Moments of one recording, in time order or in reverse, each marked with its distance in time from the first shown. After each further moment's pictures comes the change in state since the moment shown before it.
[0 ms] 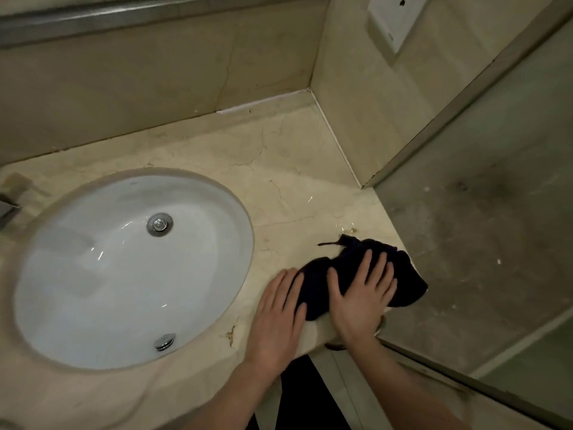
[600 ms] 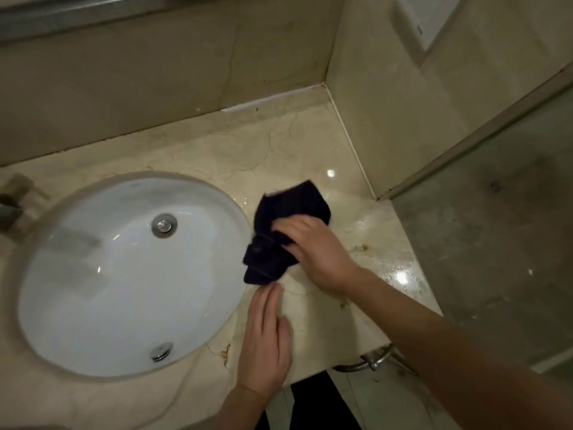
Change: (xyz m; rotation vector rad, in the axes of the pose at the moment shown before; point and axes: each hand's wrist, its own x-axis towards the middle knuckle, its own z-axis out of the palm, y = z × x) left_hand 0.005 0.004 -0.002 -0.279 0.182 -0.225; right_hand 0.111 -0.091 -0.008 0.211 -0.388 -1.021
